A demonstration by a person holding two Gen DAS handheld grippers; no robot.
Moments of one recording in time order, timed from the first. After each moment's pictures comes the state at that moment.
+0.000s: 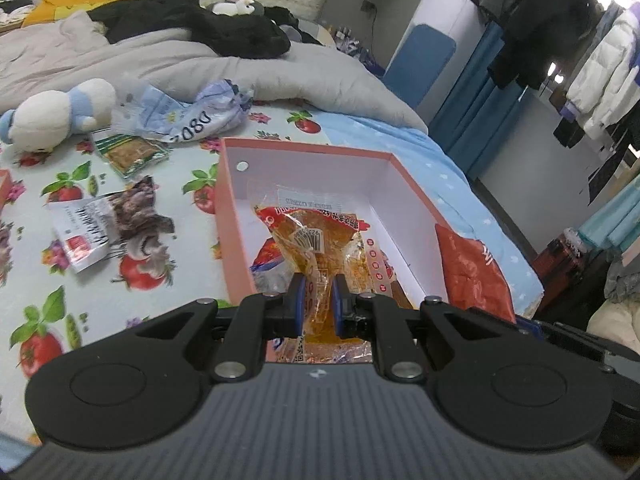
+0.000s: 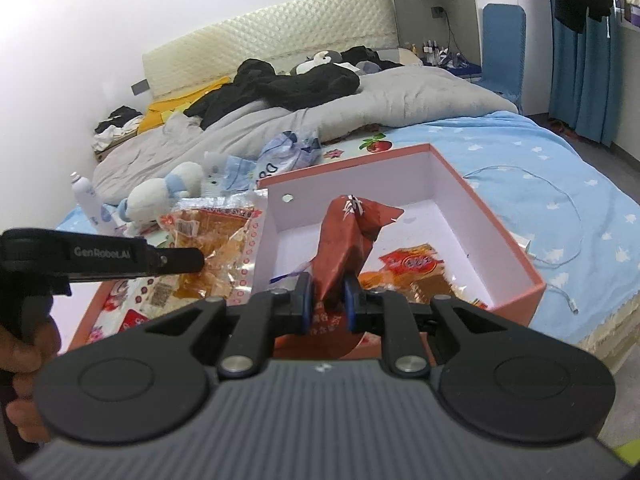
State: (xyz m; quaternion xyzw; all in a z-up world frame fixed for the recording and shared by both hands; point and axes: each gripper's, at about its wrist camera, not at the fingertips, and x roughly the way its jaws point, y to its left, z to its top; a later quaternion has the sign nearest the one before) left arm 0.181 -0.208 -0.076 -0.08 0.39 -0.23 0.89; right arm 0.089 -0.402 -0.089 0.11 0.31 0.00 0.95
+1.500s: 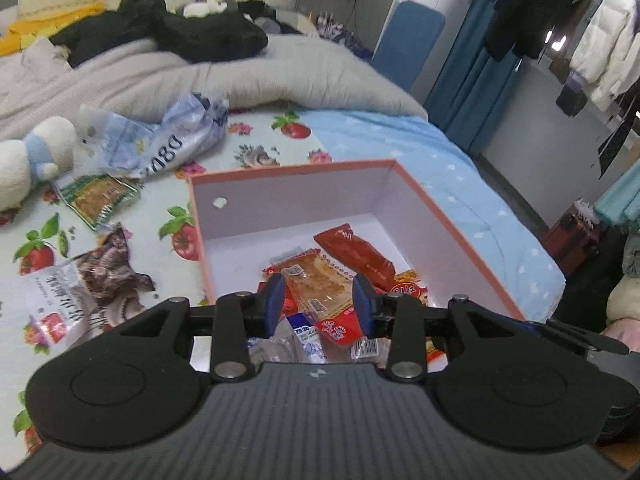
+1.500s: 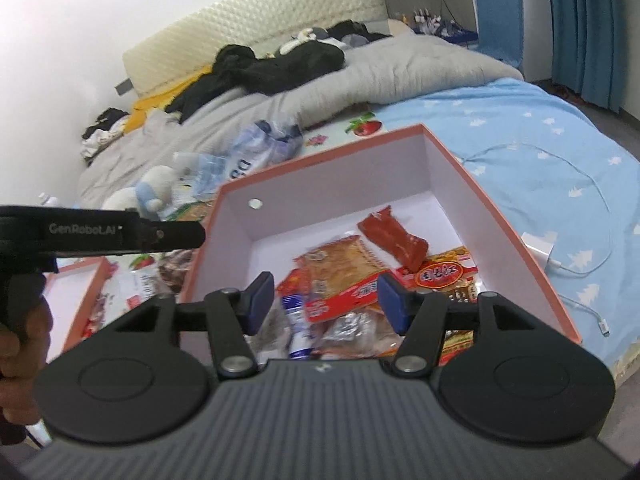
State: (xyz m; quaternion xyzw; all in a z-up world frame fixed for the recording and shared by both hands) left arm 0.255 -0.248 -0.075 -0.02 0.39 -0.24 0.89; right arm 0.146 -0.432 -0.109 0.15 0.33 0.01 0.93
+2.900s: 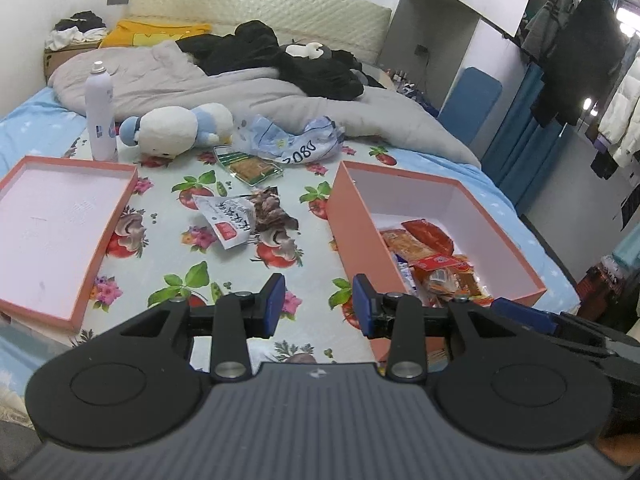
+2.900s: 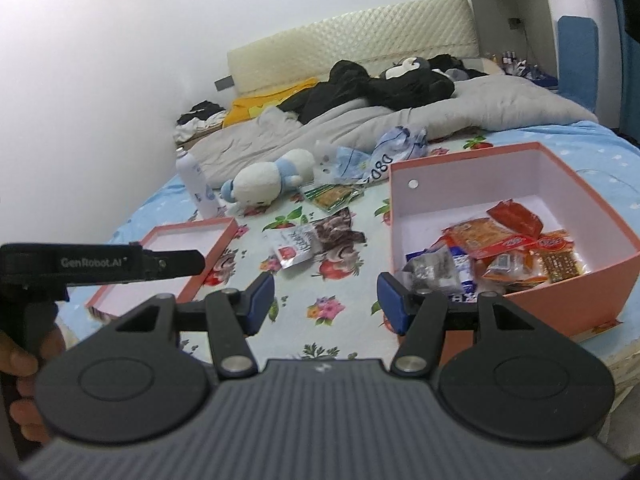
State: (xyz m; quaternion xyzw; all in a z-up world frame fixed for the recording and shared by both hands) left arm 0.050 -0.054 -0.052 -0.08 0.34 -0.14 0.93; right arm 0.028 -0.282 -0.084 0.11 0.28 0.11 0.95
